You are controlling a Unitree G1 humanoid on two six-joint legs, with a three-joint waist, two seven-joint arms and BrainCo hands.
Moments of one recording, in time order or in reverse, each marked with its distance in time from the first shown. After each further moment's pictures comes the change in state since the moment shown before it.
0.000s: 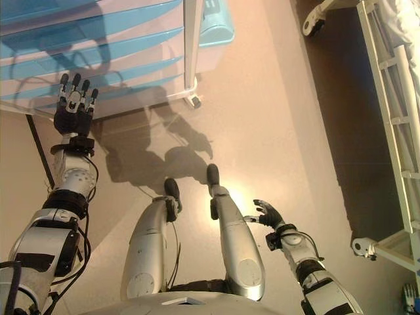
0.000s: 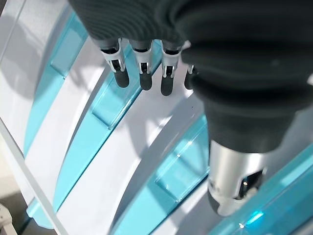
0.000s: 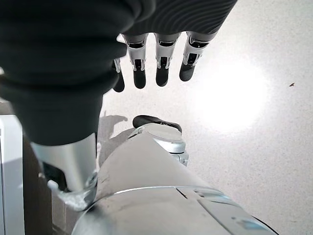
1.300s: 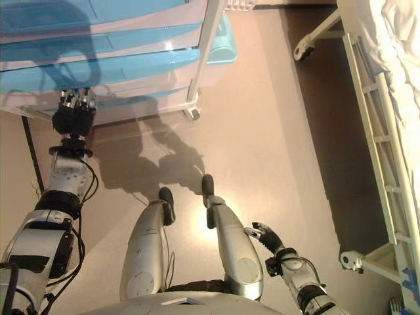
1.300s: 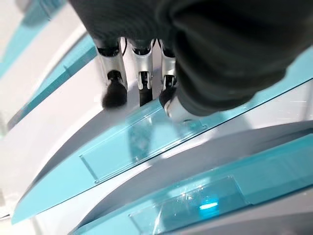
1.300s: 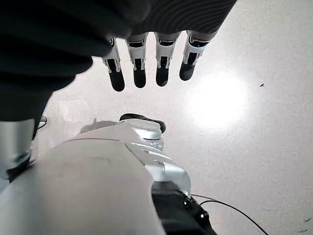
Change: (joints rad) left arm 0.057 0.028 0.012 -0.069 -0.191 0.191 -0.148; right arm 0.158 0.013 0.041 -0.037 0.009 0.002 -0.002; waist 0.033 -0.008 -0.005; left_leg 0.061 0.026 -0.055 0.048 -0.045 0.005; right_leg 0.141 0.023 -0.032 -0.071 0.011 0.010
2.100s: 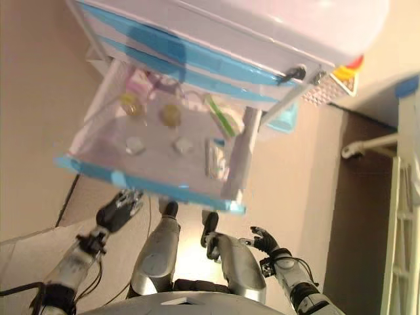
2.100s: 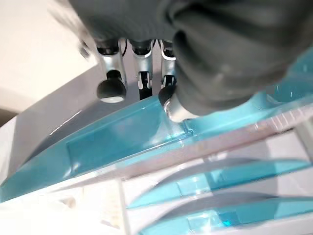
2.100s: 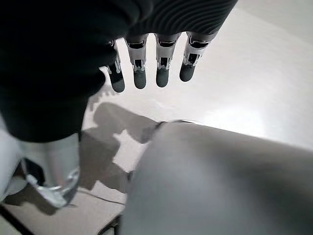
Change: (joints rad) left arm 0.734 -0.142 0.136 -0.232 0.465 0.430 -0.297; right arm -0.009 0.050 -0.070 0.002 -0.084 0.135 -0.075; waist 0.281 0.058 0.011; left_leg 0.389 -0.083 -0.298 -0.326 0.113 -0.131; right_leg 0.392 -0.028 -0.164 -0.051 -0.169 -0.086
